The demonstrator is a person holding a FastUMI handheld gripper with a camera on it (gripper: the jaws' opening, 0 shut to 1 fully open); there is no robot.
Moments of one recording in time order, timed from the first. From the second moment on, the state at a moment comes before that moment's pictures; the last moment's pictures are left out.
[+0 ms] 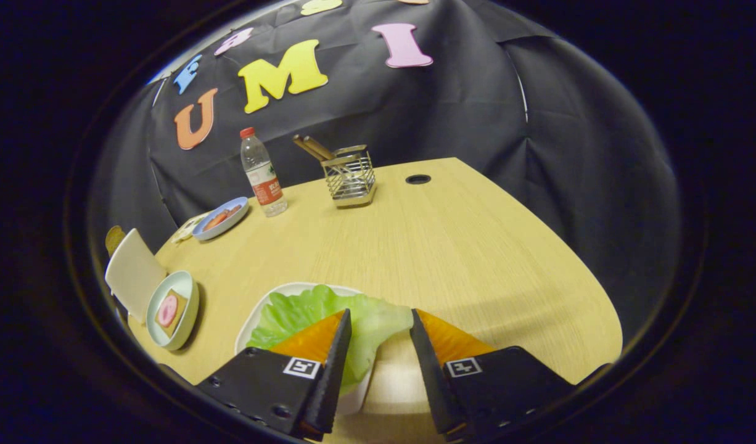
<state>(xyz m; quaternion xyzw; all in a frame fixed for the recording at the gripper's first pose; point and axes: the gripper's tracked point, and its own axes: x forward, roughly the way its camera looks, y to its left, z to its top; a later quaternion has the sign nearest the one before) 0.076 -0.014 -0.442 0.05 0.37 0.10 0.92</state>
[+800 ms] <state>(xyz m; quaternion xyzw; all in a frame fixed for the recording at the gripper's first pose) 0.083 0.003 -0.372 0.05 0.33 0.12 0.94</state>
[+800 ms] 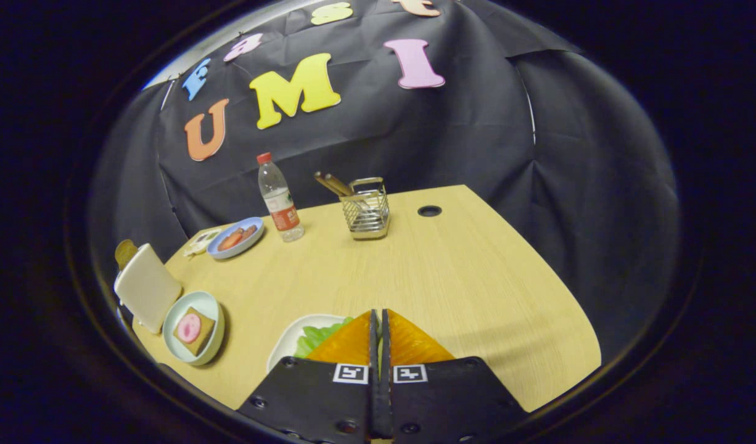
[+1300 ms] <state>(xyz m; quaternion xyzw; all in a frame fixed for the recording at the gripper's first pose) 0.072 0.049 -0.284 0.01 0.29 0.15 0.95</state>
